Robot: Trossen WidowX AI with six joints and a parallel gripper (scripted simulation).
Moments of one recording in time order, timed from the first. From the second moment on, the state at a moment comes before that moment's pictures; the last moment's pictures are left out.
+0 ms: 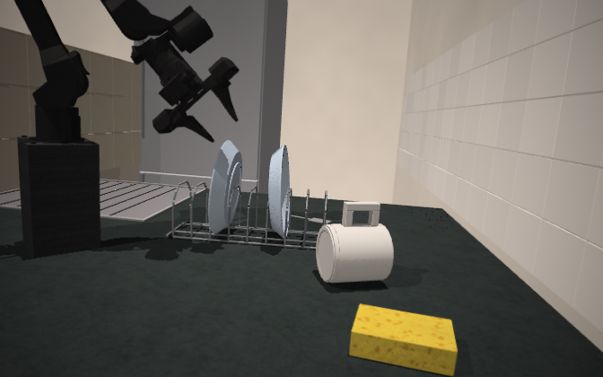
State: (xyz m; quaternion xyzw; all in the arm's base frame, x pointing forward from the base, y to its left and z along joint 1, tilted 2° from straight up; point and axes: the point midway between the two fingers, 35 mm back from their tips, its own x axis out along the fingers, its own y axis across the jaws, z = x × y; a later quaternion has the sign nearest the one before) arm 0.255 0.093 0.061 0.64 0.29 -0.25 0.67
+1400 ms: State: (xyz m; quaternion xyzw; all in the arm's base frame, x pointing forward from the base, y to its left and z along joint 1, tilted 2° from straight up) arm 0.258 0.043 0.064 0.64 0.29 -0.25 0.67
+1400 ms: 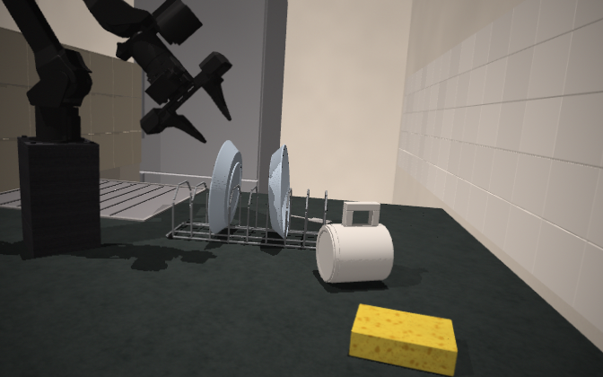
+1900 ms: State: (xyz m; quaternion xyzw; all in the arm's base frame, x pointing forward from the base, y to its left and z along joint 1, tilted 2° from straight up) arm 0.256 0.026 0.065 0.64 0.29 -0.24 0.67
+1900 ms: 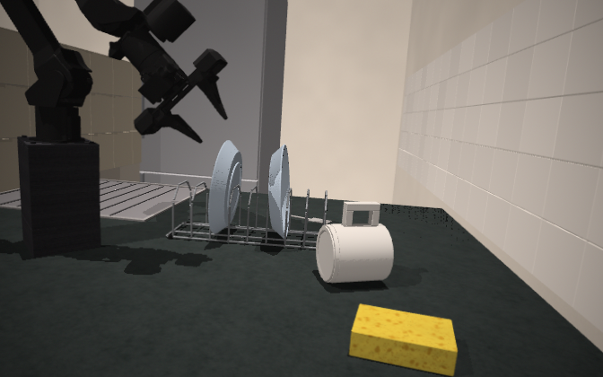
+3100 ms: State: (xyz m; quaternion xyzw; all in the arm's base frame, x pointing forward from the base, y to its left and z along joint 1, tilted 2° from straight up) arm 0.245 -0.011 0.070 0.64 0.28 -0.23 0.68
